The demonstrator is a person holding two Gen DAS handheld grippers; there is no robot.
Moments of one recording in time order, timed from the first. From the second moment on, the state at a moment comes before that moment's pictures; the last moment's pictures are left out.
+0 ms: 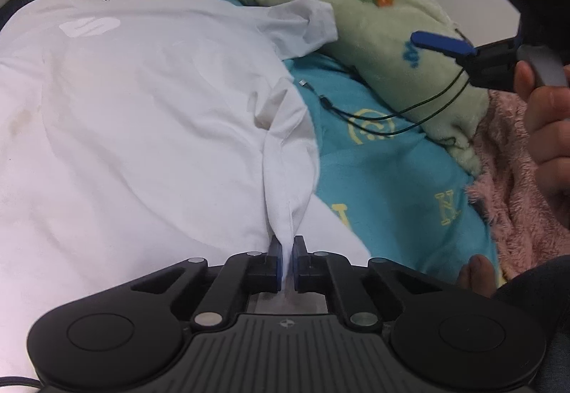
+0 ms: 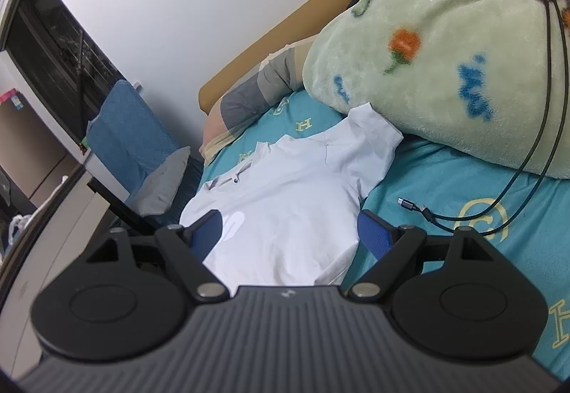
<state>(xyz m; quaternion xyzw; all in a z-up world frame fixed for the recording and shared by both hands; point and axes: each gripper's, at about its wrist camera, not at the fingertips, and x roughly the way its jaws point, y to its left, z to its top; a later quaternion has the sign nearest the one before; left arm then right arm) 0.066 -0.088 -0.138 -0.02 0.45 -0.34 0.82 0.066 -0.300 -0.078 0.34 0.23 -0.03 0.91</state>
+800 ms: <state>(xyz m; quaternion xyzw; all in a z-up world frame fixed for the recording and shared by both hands) 0.095 -0.059 -0.102 -0.09 0.43 -0.33 0.83 0.200 -0.347 -0.197 0.44 0.22 -0.10 0.86</state>
